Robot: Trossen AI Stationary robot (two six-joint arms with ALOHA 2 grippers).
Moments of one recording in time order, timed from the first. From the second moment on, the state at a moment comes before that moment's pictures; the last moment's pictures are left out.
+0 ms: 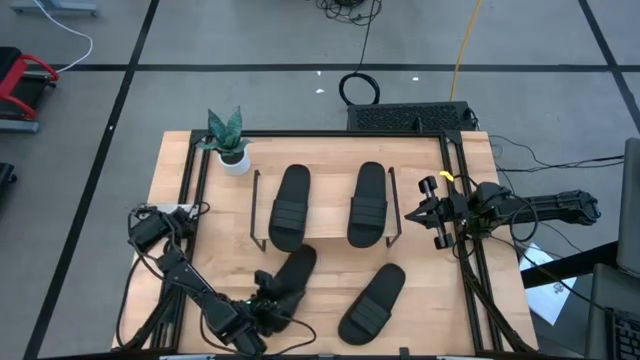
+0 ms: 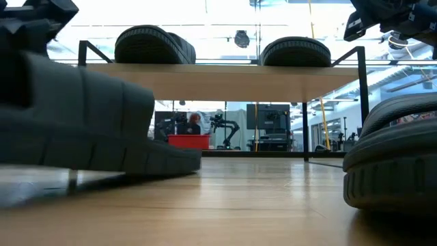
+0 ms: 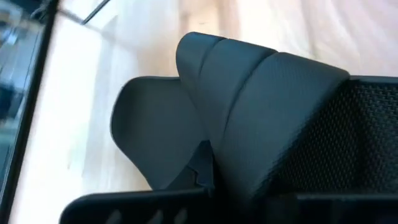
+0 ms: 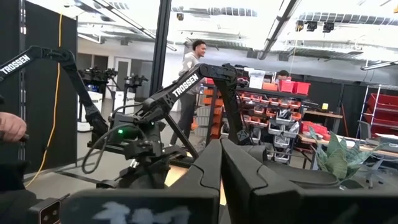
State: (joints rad) left arm -0.85 1.99 1.26 -0.70 -0.82 -0.57; right arm 0.02 0.37 0.14 0.48 -0.21 -0.06
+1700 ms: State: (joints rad) left arm -0.61 2.09 1.37 -0.97 -0.88 -0.89; right arm 0.02 0.36 0.14 0.48 -0.21 -0.06
